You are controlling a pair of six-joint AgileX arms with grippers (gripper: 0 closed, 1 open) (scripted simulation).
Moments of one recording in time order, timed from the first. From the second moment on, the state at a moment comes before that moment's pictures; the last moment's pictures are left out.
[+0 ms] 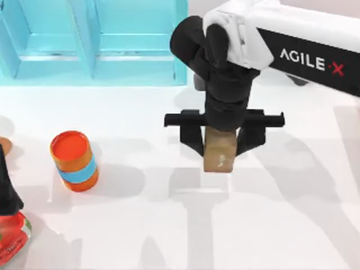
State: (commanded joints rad) left arm 0.00 0.00 0.00 0.00 0.00 0.00; right arm 0.67 2.21 1.85 -1.21 0.00 0.71
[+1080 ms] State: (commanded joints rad) left arm 0.00 0.00 0.00 0.00 0.00 0.00; right arm 0.68 2.25 1.73 -1.05 0.00 0.72
